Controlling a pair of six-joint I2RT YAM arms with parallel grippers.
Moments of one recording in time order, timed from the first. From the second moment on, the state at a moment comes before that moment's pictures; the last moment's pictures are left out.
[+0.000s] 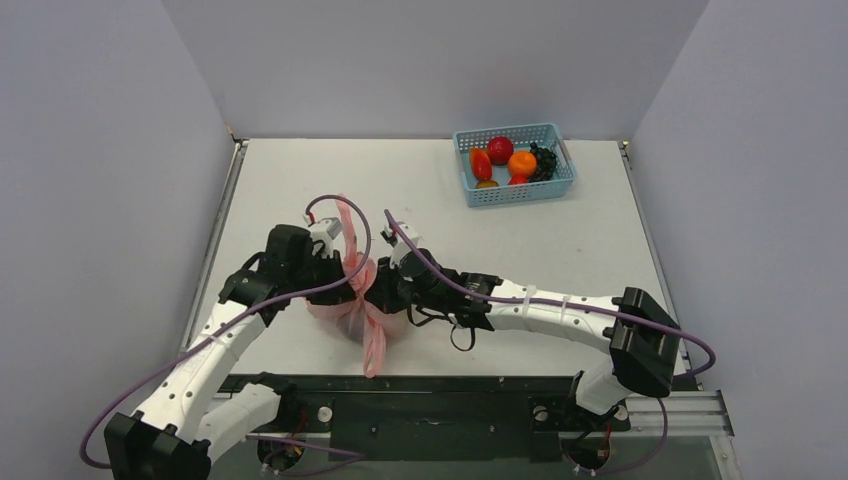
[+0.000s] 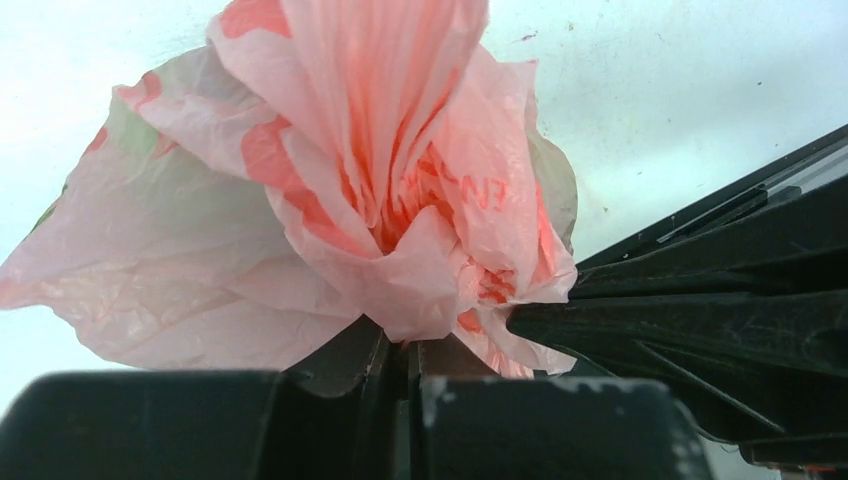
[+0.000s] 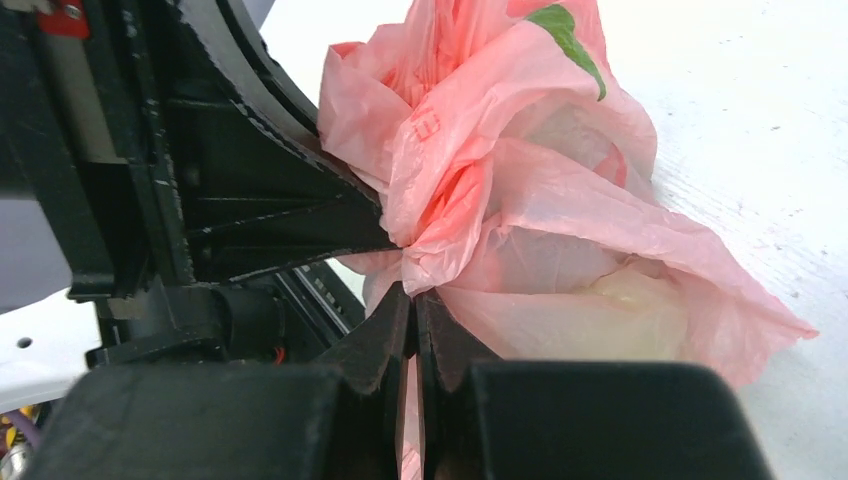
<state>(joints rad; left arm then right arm) -0.36 0.94 0.83 -0.75 0.31 -0.38 1.13 1.54 1.09 -0.03 0.05 0.67</state>
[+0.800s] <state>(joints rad) -0.37 0.86 0.75 -0.61 0.16 -0.31 1.02 1.47 0.96 0.04 -0.08 0.68</state>
